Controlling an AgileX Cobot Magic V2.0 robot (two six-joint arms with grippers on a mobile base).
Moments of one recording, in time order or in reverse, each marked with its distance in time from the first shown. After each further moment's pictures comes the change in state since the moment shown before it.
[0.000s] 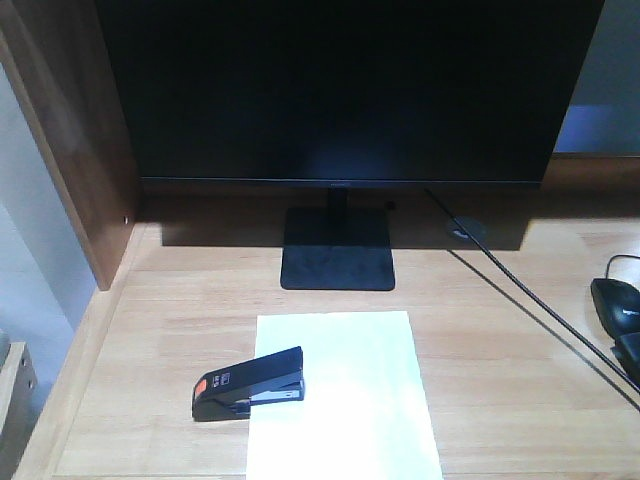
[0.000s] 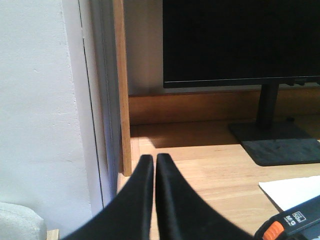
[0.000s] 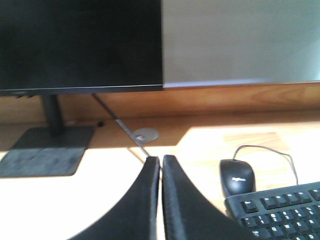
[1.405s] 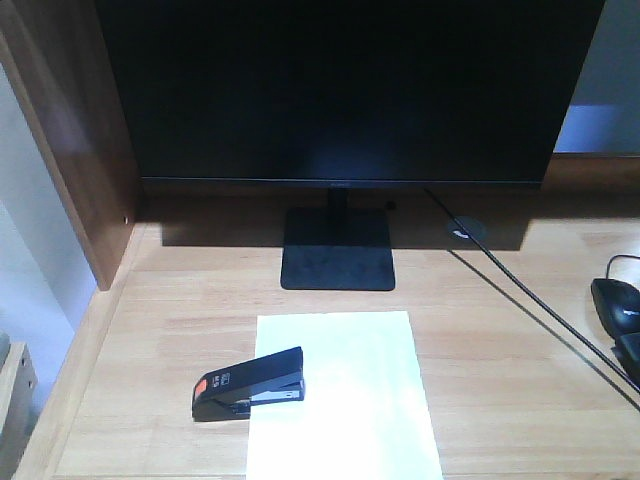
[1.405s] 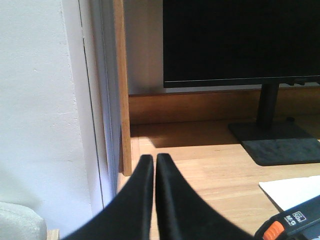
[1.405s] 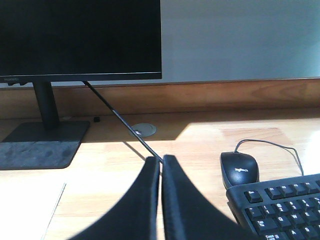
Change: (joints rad) left arm 0.000 0.000 0.000 0.000 0.001 0.000; right arm 0.000 -0.065 0.149 -0.008 -0.102 0.000
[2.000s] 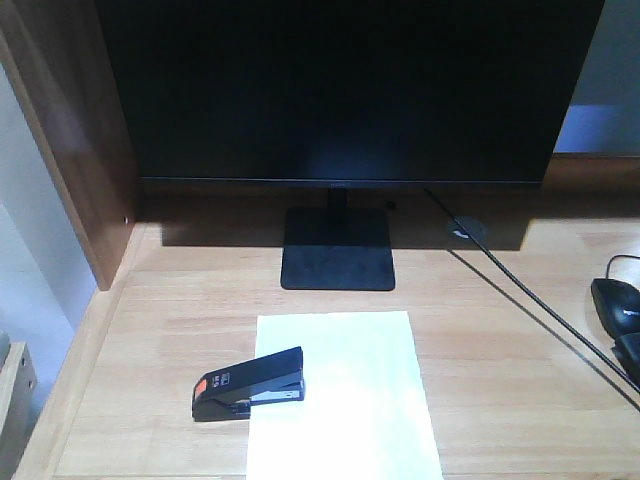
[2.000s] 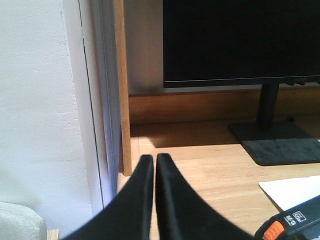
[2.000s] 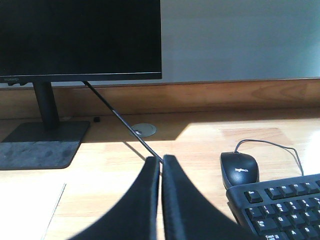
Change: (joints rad) left arm 0.000 0.000 0.000 0.000 0.000 0.000; right arm 0.000 0.000 0.000 0.000 0.000 0.000
